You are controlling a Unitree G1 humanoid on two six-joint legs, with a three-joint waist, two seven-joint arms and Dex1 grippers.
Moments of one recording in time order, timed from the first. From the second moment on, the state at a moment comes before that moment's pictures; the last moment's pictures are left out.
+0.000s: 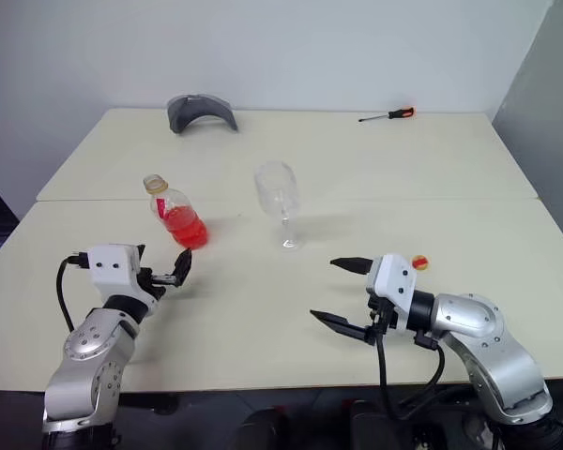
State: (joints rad) left arm -0.05 0.39 0.27 -0.22 -0.25 0.33 -0.20; right arm -0.15 -0.58 0.09 -0.61 0.40 0.45 0.84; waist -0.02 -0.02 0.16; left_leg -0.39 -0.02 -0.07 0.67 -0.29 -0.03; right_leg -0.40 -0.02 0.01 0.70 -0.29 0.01
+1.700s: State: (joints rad) left arm -0.52 0.41 0.20 0.46 -0.16 -0.01 -0.36; right arm -0.29 -0.53 0.12 -0.54 0.34 0.44 0.69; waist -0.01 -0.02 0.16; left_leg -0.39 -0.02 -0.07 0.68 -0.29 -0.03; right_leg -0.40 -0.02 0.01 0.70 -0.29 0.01
